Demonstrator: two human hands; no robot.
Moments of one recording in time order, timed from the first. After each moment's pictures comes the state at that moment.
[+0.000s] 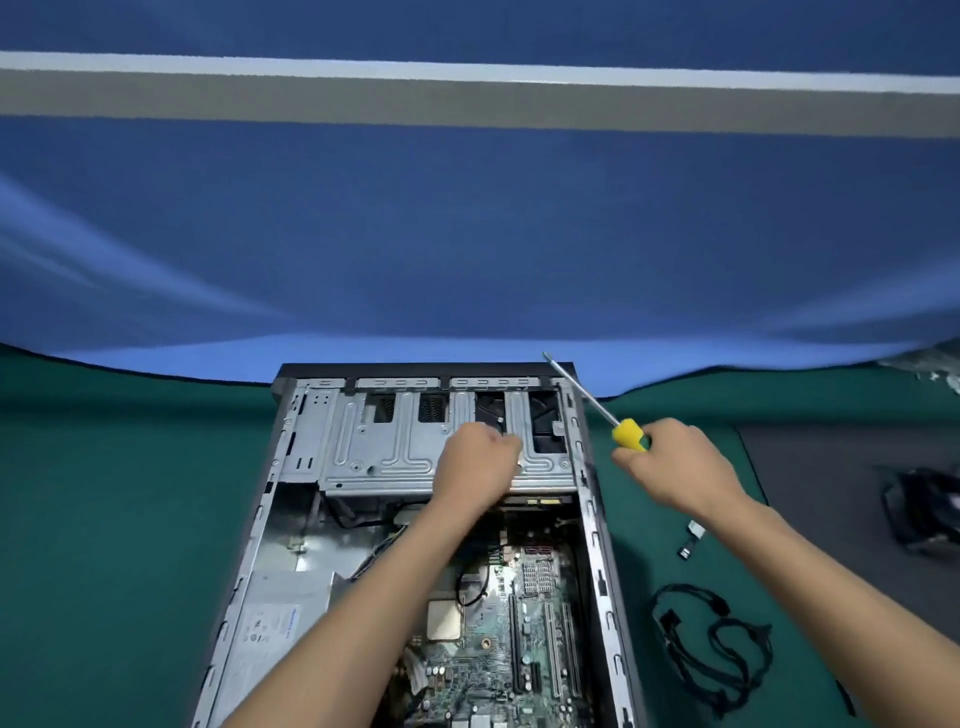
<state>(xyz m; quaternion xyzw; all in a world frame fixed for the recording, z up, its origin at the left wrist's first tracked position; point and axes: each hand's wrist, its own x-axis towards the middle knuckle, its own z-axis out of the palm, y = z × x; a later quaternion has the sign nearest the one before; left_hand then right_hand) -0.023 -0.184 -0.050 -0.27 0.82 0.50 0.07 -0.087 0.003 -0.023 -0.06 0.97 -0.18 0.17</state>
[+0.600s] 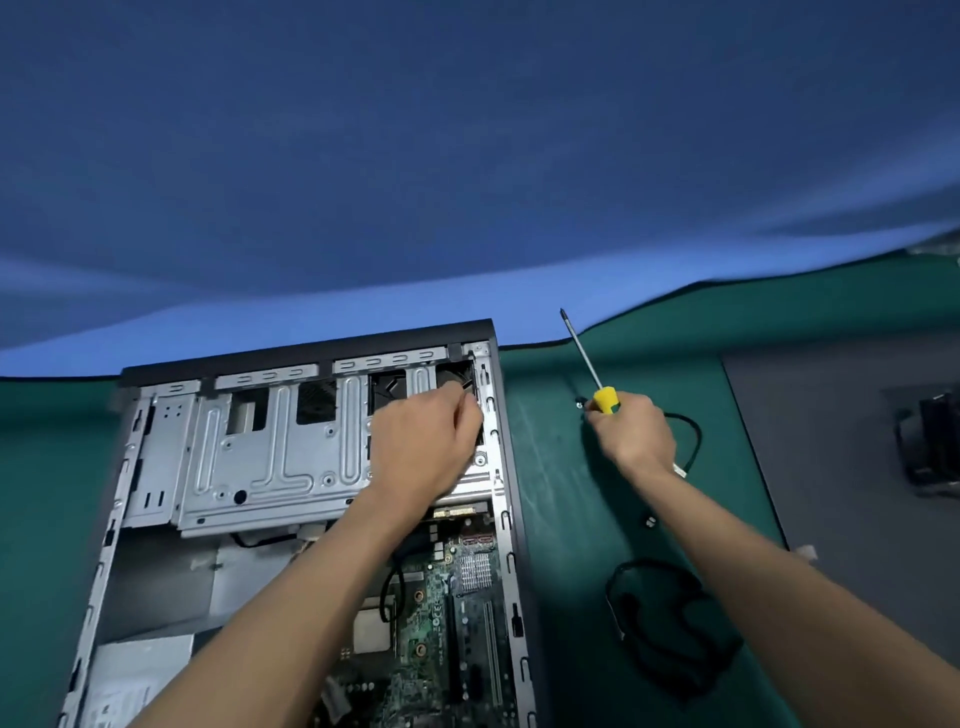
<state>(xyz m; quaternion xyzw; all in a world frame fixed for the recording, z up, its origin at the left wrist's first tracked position) -0.085 -0.152 -0.104 -0.09 0.98 0.16 -0.06 -0.162 0.044 -0.167 0.14 0.92 -0.30 0.20</state>
